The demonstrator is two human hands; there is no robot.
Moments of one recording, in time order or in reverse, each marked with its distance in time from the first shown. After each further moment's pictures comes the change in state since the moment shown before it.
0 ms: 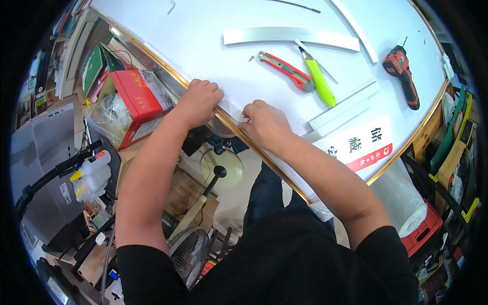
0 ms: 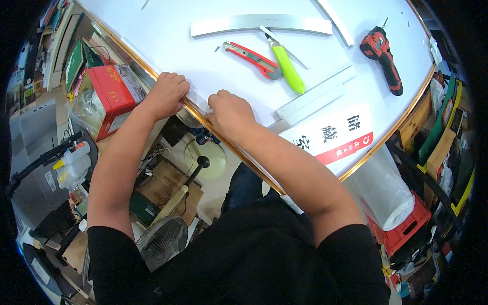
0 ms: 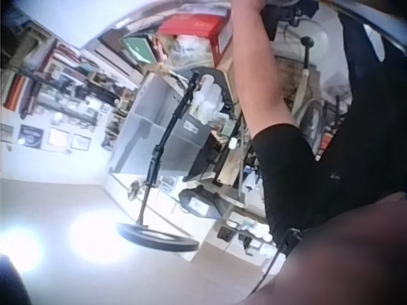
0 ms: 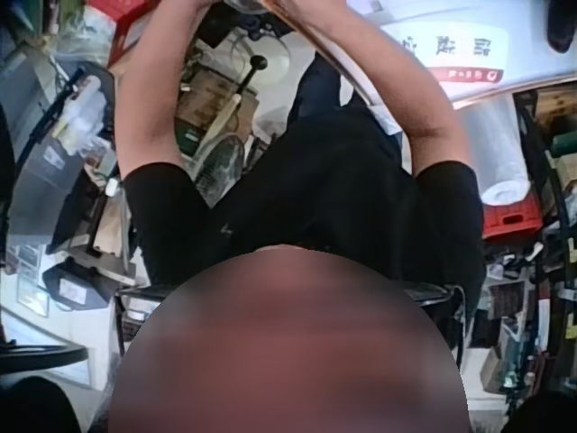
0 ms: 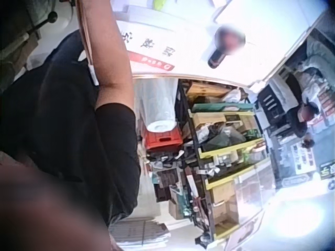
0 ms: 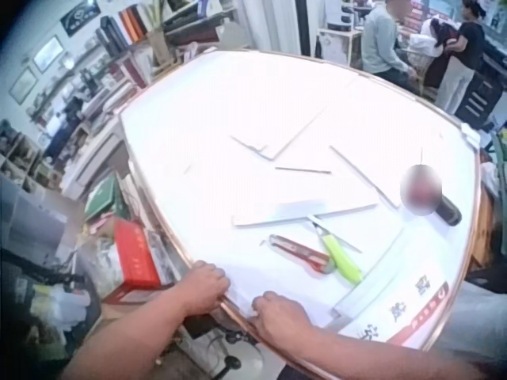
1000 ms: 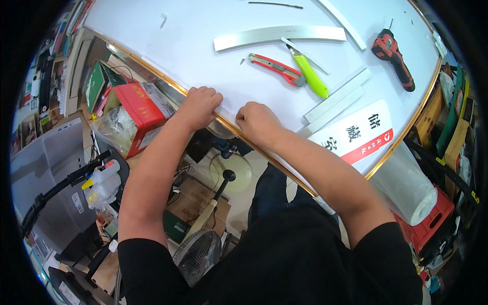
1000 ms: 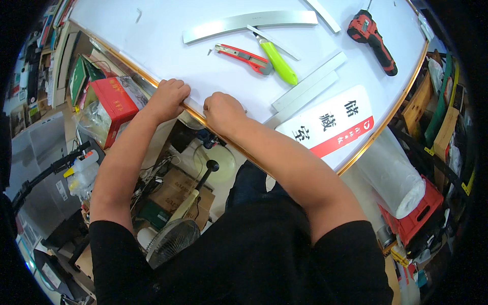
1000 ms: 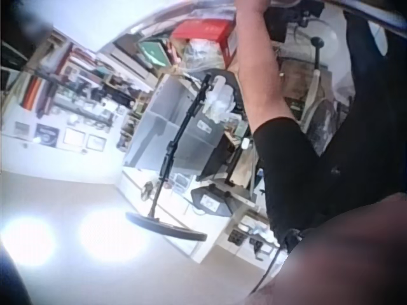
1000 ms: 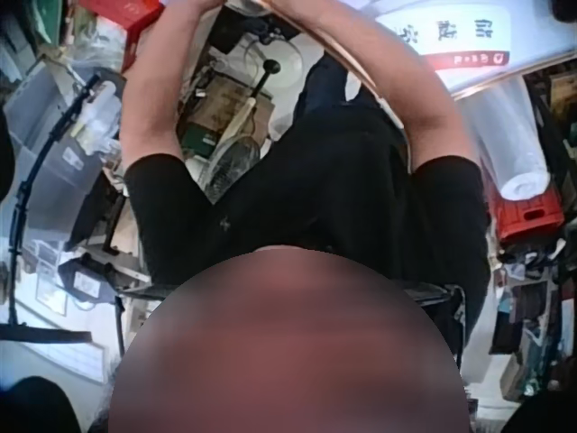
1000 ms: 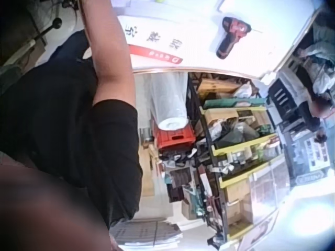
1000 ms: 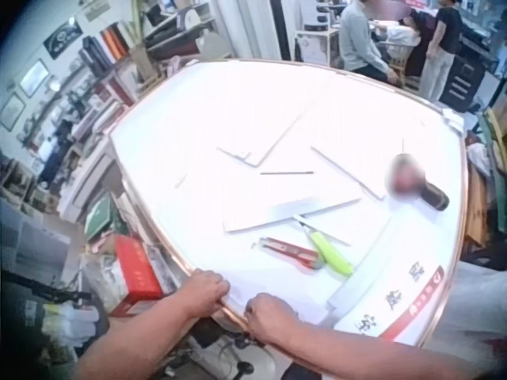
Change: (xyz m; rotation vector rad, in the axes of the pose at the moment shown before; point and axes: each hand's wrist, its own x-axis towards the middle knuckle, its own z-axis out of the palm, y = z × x) left_hand 0.003 0.003 -0.005 0.012 -0.028 0.012; right_hand 0.010 0.002 0.018 0.160 -0.031 0.115
